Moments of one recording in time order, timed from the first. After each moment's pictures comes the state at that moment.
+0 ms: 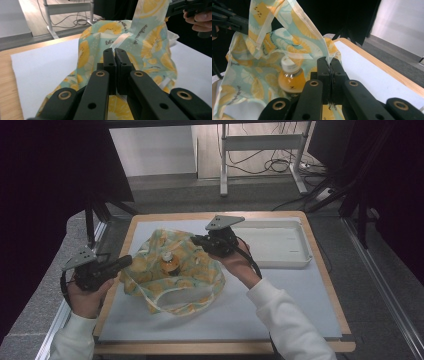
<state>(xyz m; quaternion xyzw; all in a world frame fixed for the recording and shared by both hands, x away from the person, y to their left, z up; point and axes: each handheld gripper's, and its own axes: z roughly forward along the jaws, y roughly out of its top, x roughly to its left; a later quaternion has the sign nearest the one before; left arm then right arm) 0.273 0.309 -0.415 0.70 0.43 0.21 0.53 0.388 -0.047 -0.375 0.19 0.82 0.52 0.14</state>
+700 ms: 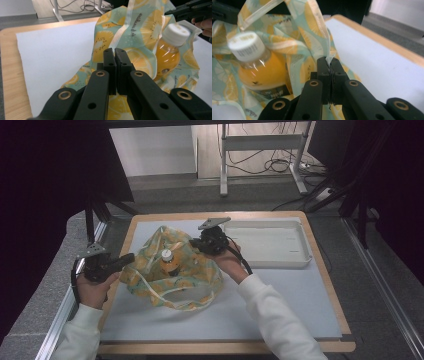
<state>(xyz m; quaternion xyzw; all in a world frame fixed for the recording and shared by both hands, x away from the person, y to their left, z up) 0.312 0.318 -0.449 0.71 0.47 0.18 0.49 0.428 -0.024 -0.425 0.25 0.84 0.47 0.11</state>
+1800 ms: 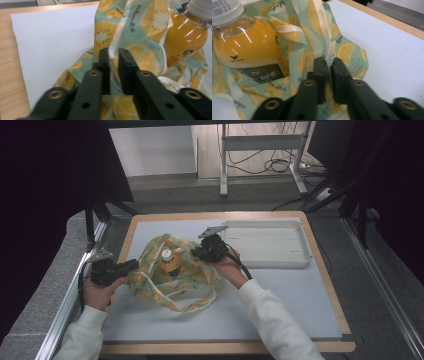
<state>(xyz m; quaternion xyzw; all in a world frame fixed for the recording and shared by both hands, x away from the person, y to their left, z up) 0.317 0.316 -0.474 0.71 0.49 0.17 0.47 0.430 -0.024 -0.459 0.25 0.86 0.44 0.10</state>
